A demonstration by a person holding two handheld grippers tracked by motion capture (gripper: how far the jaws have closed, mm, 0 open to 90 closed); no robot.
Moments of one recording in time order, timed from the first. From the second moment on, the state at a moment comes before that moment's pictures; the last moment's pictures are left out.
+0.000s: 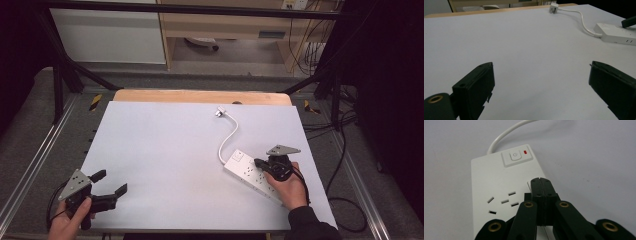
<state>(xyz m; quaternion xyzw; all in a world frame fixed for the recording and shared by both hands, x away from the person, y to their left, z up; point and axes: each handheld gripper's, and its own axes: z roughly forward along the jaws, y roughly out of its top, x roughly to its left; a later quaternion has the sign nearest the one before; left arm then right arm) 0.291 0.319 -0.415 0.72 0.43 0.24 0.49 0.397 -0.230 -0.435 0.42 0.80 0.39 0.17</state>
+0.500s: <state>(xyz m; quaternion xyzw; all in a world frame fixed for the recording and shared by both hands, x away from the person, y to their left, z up) 0.291 0.318 -0.415 0.72 0.42 0.24 0.49 0.397 -0.231 -0.433 0.42 0.79 0.40 0.17</state>
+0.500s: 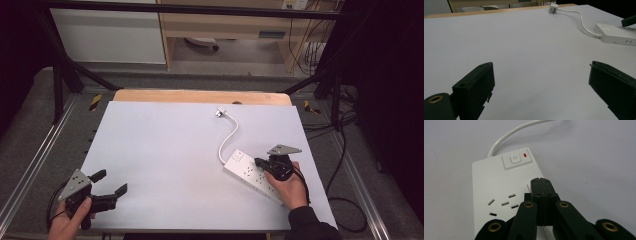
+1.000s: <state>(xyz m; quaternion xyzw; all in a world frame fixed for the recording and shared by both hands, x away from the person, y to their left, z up) 0.291 0.318 -0.415 0.72 0.42 0.23 0.49 0.395 -0.225 -0.430 0.40 0.80 0.42 0.17</state>
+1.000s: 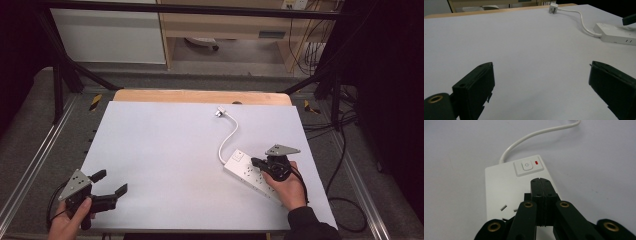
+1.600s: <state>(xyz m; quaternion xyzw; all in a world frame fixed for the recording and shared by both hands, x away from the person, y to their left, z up) 0.291 0.318 -0.415 0.72 0.42 0.23 0.49 0.391 -0.217 -0.423 0.38 0.80 0.44 0.18</state>
